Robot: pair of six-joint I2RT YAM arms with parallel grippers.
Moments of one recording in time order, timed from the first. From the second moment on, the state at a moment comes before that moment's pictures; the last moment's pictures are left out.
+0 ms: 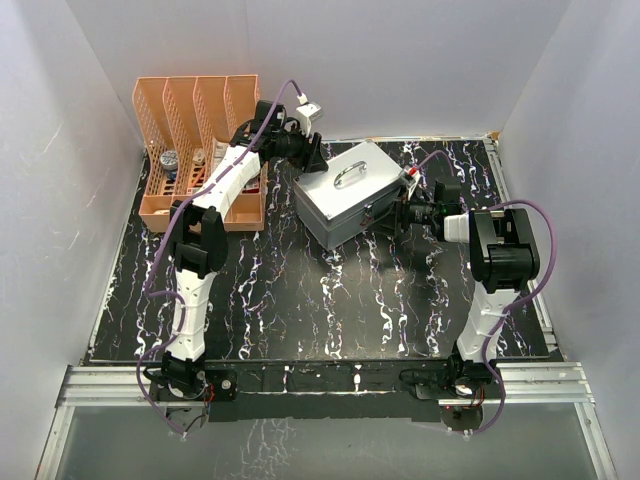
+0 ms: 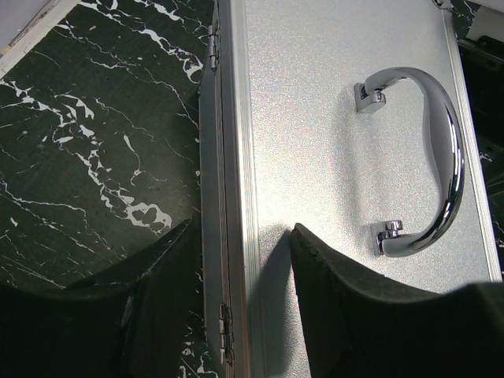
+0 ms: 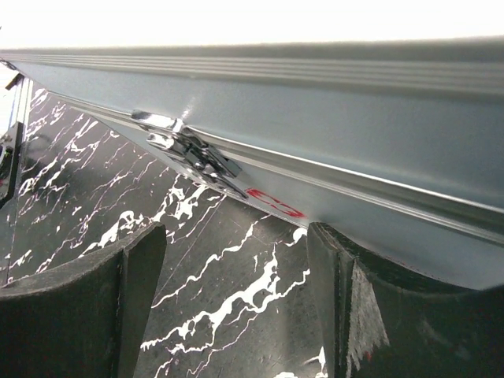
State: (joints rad) left arm -0.36 2.32 2.20 -0.53 0.69 0.18; right arm 0.00 1.97 0.99 0.47 -1.20 0.02
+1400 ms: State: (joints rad) left arm -0.36 2.33 2.21 -0.54 0.71 0.14; right arm 0.01 2.08 0.77 1.49 -0.99 0.94
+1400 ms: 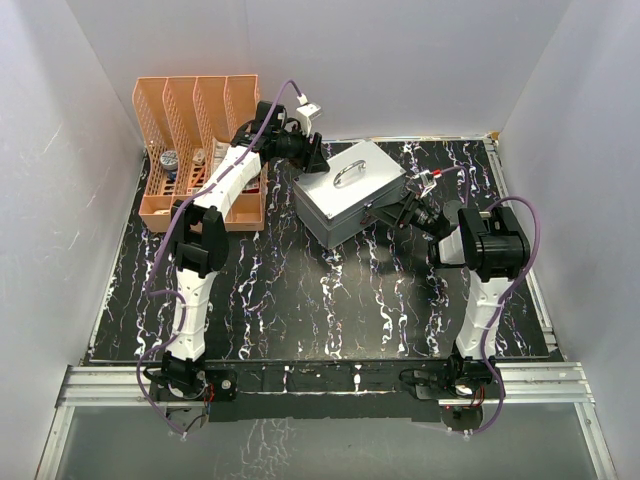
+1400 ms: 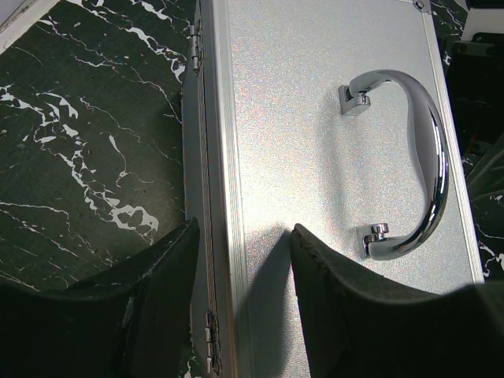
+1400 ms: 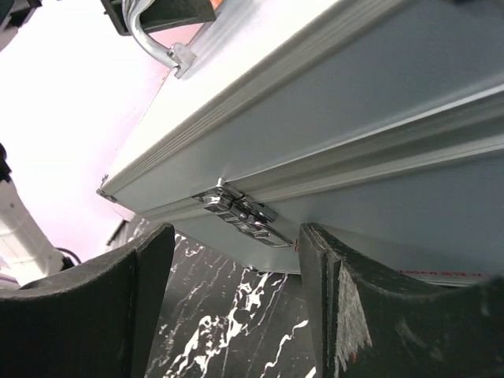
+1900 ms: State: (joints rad) left arm -0.36 2.33 2.21 -0.54 0.71 0.14; right arm 0.00 2.13 0.78 1.49 -0.98 1.01
